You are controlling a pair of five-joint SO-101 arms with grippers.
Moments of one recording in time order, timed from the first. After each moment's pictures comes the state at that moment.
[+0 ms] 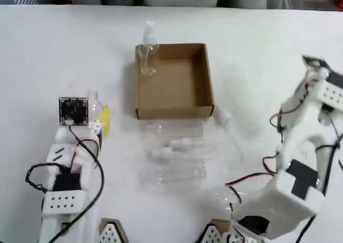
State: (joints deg) left arm -10.2 -68.9 90.4 16.0 -3.7; right arm 29.0 9.4 -1.4 89.7 23.0
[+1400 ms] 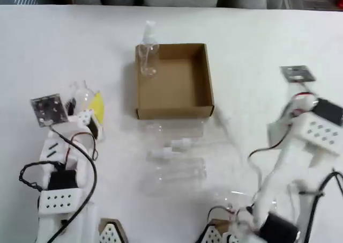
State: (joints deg) left arm -11.6 -68.9 85.1 16.0 12.5; right arm 22.1 -24.9 21.8 91.1 31.4
